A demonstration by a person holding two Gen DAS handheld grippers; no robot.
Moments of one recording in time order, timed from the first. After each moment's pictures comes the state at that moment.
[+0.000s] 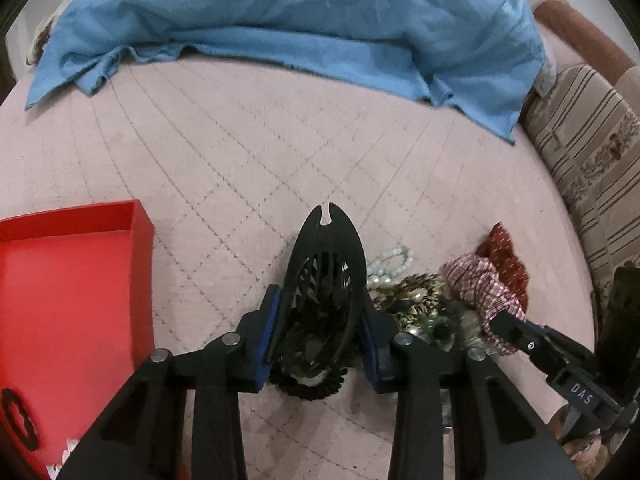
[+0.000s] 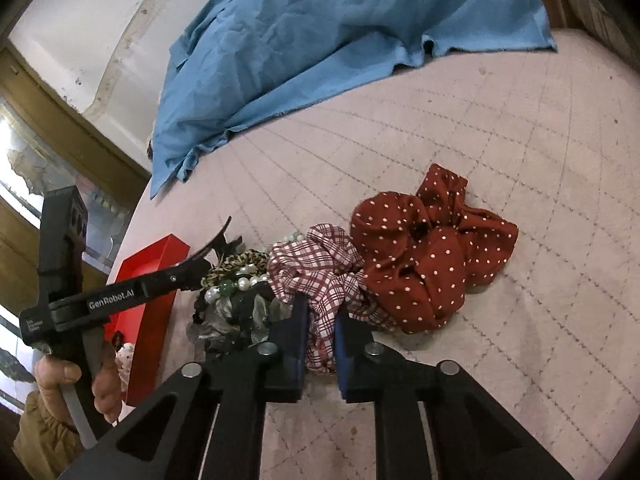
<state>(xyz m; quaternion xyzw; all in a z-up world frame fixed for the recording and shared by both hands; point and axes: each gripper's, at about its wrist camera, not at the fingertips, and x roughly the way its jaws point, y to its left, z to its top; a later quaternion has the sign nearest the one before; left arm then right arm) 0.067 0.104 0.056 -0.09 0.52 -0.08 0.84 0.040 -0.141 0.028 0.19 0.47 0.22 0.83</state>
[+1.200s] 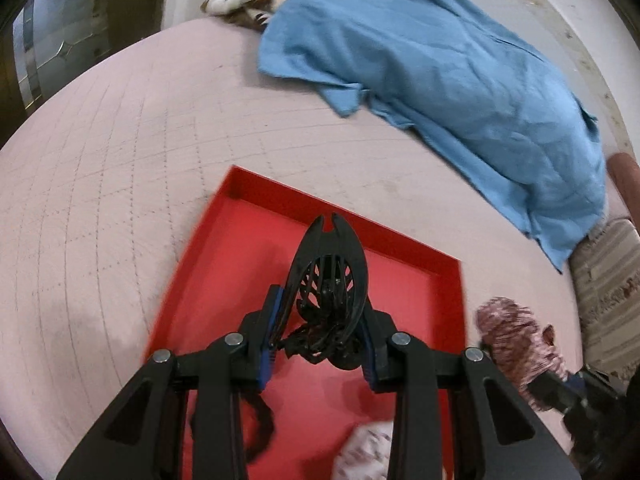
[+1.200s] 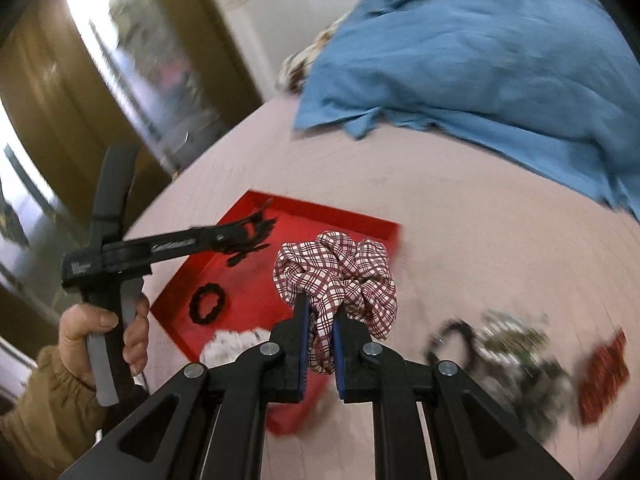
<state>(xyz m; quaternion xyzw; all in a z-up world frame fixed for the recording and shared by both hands) -0.007 0.352 0.076 -0.23 0.45 0.07 0.86 0.002 0.111 0.117 -0.02 0.44 0.38 0.82</state>
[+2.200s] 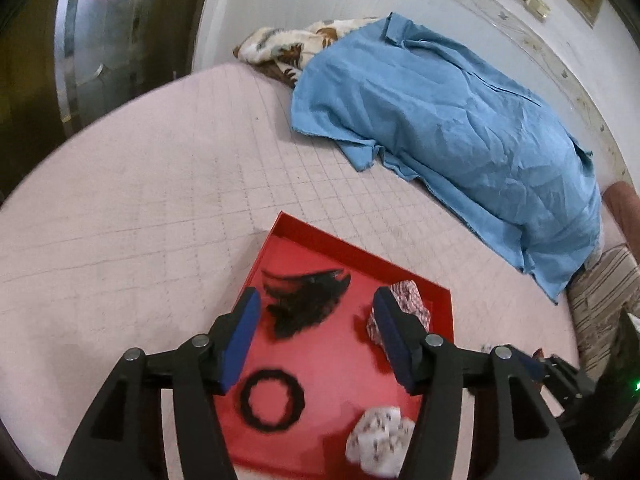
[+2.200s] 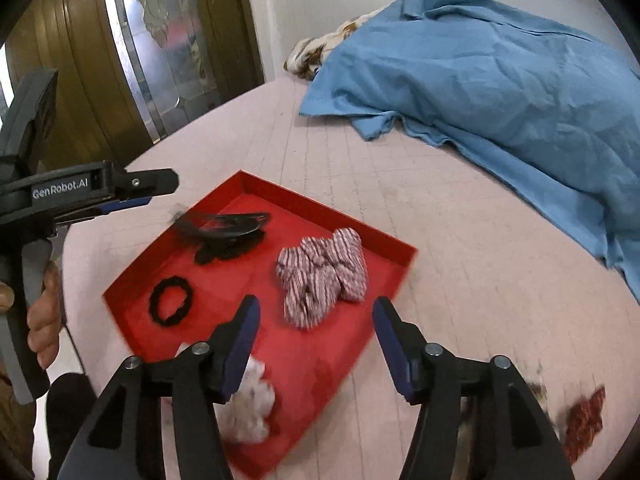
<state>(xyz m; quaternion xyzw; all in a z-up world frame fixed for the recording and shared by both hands) -0.070 0.357 0.135 -0.22 0.38 0.11 0.89 0.000 0.146 0.104 -0.11 0.41 0.36 0.83</state>
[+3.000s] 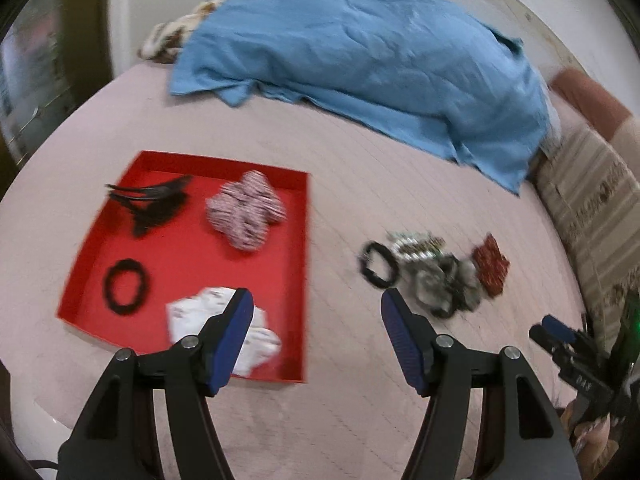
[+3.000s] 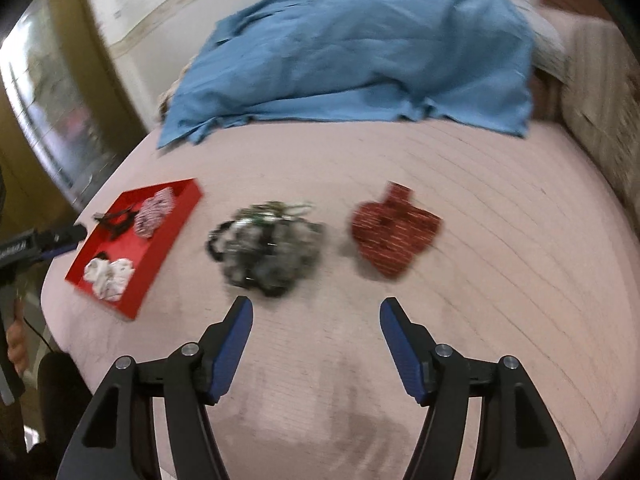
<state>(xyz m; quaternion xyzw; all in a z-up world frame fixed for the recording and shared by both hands) -0.086 0.172 0.134 -0.12 0.45 0.01 0.88 -0.065 -0.141 0.091 0.04 0.43 0.18 0.88</state>
